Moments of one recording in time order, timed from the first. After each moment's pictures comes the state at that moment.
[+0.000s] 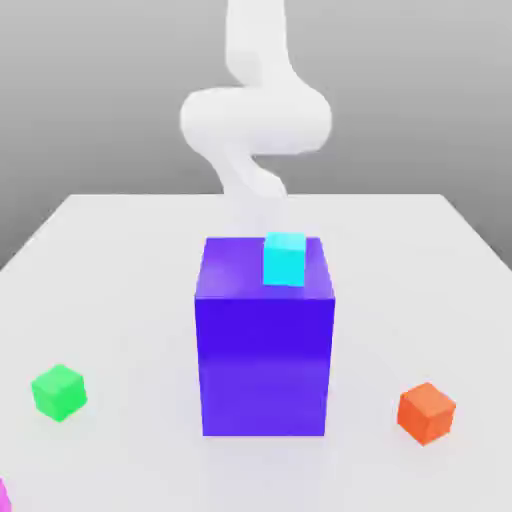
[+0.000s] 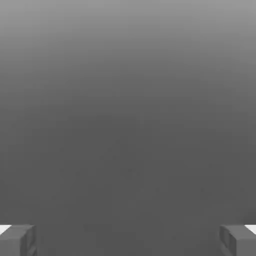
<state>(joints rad) -0.04 -0.71 0.00 -2.28 0.00 2.32 0.85</state>
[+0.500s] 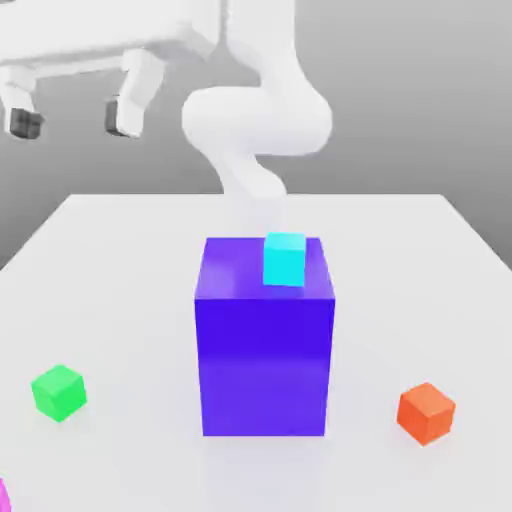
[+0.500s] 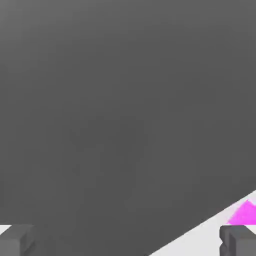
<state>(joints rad) -0.21 -0.16 -0.06 -2.18 -0.02 2.42 1.16</state>
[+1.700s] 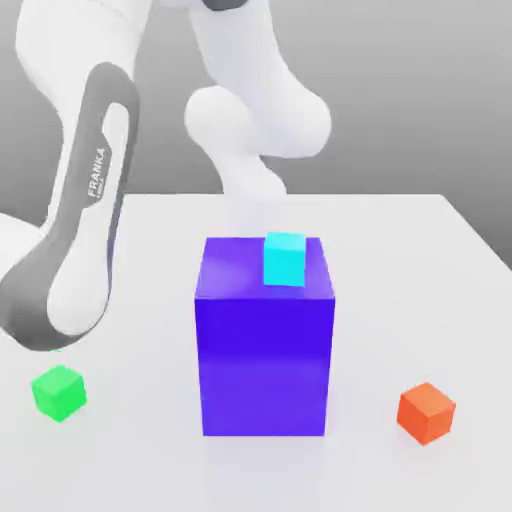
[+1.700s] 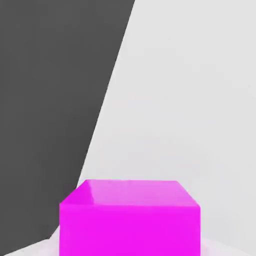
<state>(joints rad) -0.39 0.43 -0.17 -2.14 0.15 2.56 1.46</state>
